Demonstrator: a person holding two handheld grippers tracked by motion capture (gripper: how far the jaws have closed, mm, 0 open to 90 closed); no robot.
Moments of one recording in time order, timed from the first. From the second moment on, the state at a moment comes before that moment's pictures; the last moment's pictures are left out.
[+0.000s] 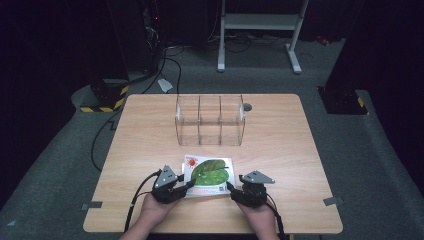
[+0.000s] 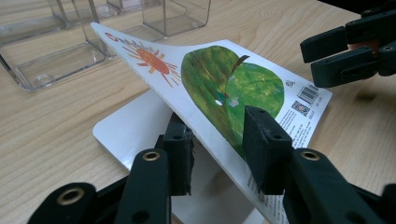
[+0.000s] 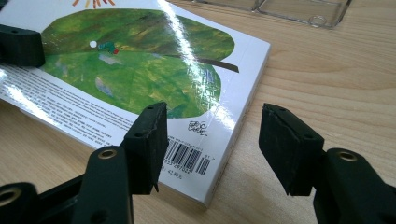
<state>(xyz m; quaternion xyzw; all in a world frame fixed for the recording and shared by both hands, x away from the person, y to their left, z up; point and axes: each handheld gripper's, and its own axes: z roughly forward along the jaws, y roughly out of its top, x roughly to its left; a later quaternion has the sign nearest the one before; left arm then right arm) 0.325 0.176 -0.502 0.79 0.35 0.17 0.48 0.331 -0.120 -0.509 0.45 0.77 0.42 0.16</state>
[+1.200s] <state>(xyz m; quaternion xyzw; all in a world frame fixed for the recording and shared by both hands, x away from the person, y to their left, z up) 0.310 0.171 -0.494 0.79 0.27 0.23 0.49 0.368 -0.121 -0.517 0.48 0.75 0.44 0.05</state>
